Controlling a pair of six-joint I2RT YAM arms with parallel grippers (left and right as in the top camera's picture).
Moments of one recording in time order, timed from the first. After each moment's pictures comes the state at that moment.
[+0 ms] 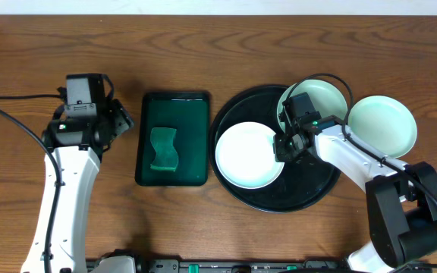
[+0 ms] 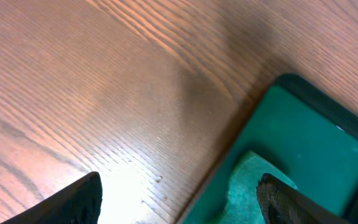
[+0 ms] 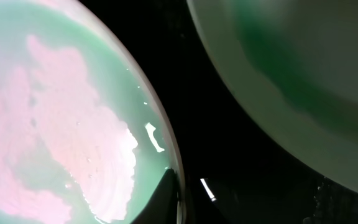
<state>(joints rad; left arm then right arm) 0.08 1.33 1.12 -0.85 -0.18 -0.47 0.37 1.76 0.98 -0.58 -0.13 0.32</state>
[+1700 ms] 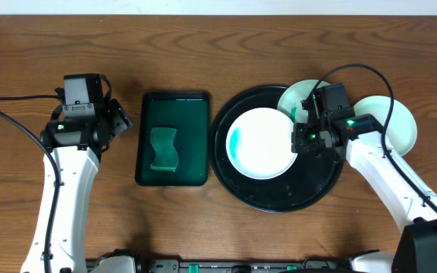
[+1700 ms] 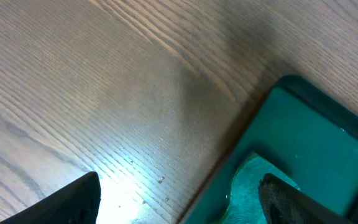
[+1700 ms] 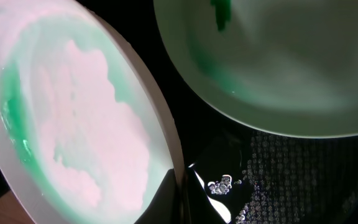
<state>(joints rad) 0.09 1.33 1.12 -0.85 -0.19 -0.47 0.26 1.53 1.01 -0.70 -0.19 0.33</state>
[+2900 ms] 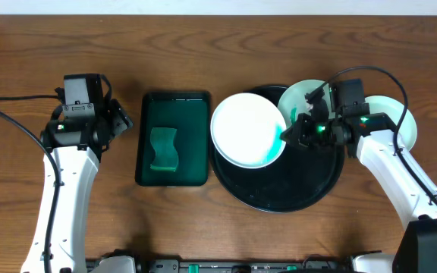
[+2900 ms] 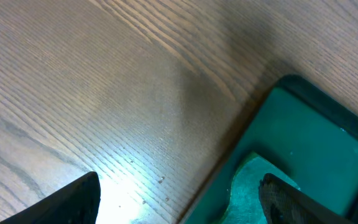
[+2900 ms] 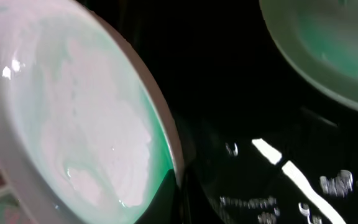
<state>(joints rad) 0.09 1.33 1.12 -0.85 -0.19 -0.47 0.17 1.53 1.01 -0.66 -0.61 0.47</state>
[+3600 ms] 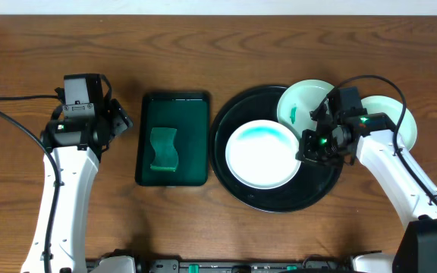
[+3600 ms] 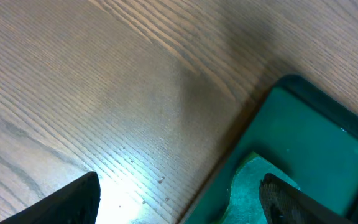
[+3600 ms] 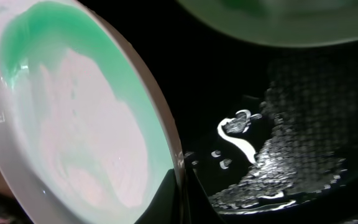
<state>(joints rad) 0.09 1.33 1.12 -0.85 -0.19 -0.47 0.17 1.53 1.01 -0.87 -0.38 0.36</state>
